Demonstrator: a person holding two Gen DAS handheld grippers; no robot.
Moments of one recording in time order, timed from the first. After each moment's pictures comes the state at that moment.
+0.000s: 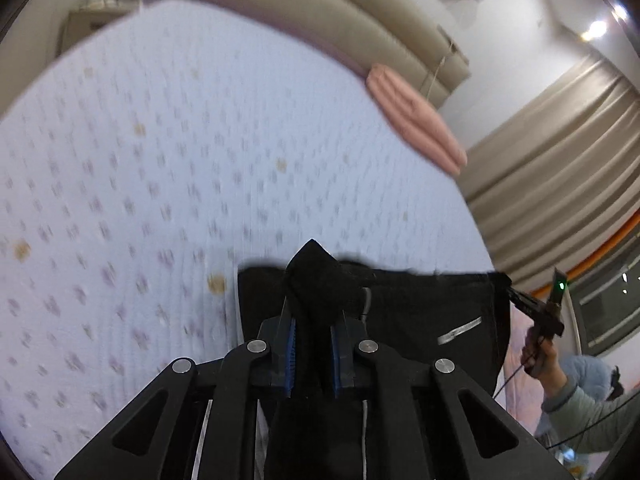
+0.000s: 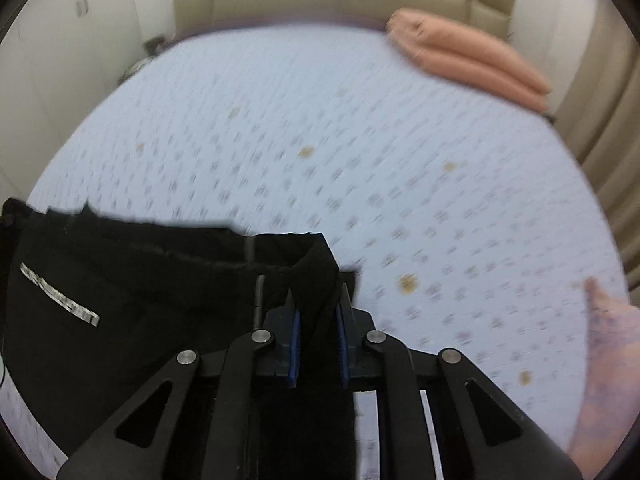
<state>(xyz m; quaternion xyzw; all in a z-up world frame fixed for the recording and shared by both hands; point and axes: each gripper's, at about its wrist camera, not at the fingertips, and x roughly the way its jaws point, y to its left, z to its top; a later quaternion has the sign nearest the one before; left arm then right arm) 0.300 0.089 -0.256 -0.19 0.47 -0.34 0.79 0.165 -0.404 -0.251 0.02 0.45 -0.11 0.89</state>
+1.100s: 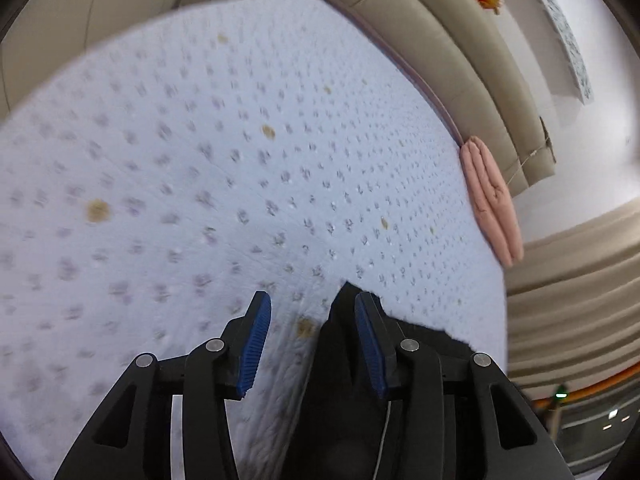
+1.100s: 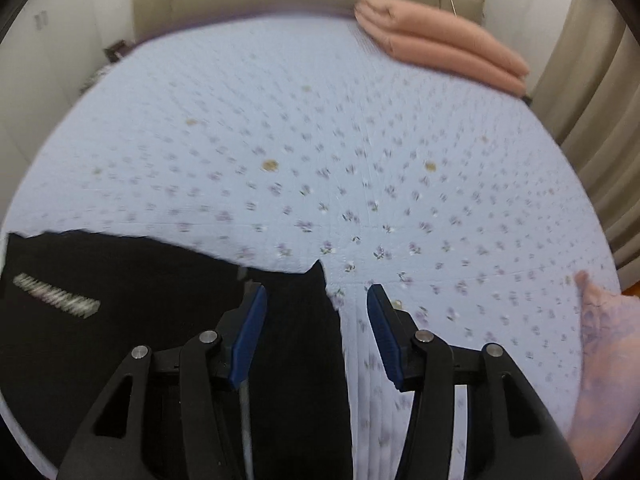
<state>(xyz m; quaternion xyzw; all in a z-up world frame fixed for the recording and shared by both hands) 0.338 0.150 -0.290 -0.28 0.52 -0.17 0.79 0.194 -0.397 -0.249 0.04 0.47 -0.14 0.87</state>
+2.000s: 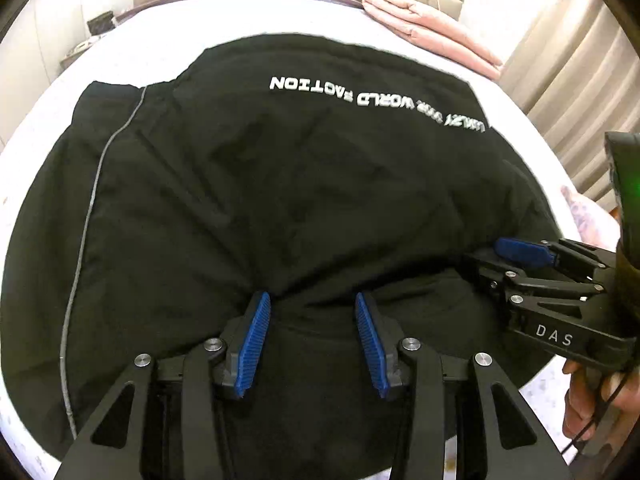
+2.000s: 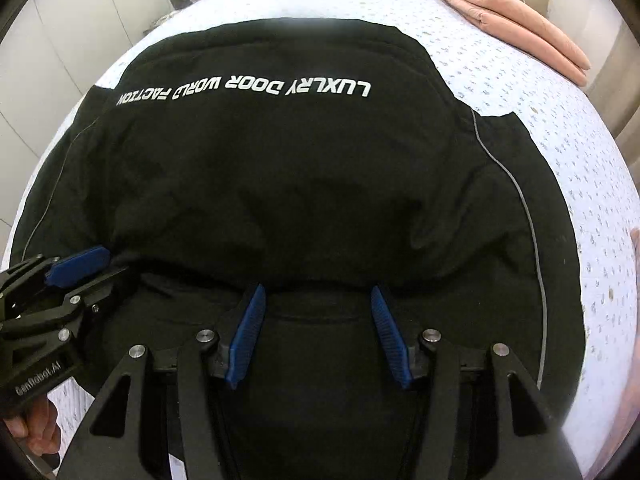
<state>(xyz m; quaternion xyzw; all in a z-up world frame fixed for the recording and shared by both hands) 0.152 -0.093 -0.324 0.00 0.52 -0.26 0.81 0.152 -0.225 -0.329 0.04 0.55 -0.05 0.83</state>
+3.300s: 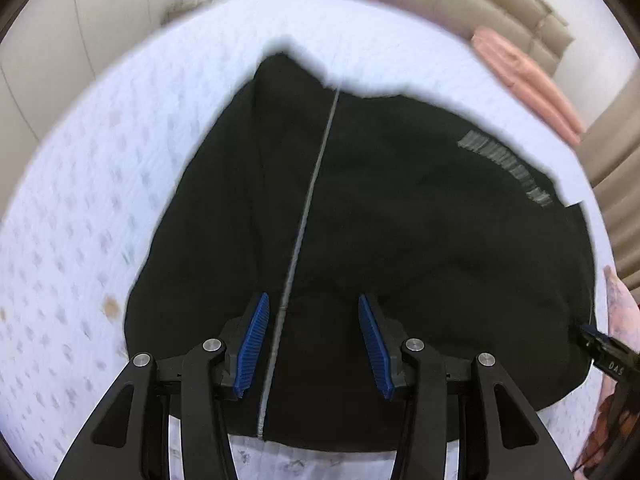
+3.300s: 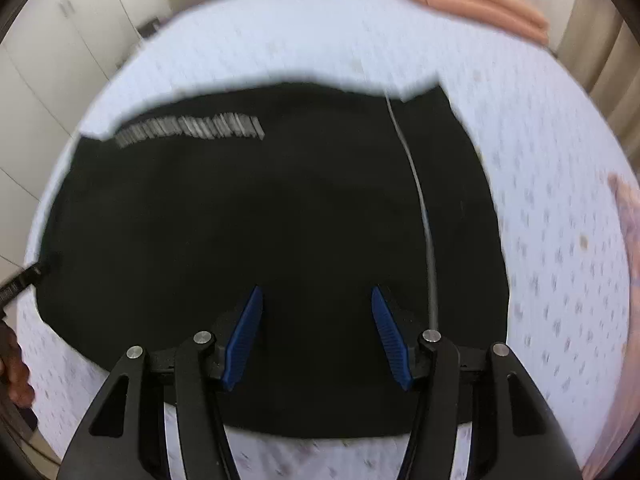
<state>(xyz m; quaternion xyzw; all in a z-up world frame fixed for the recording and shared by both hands) 0.164 0.007 -0.327 -0.06 0.56 -0.11 0.82 0.088 -0.280 -0.328 0.12 0.57 -0.08 0.81</state>
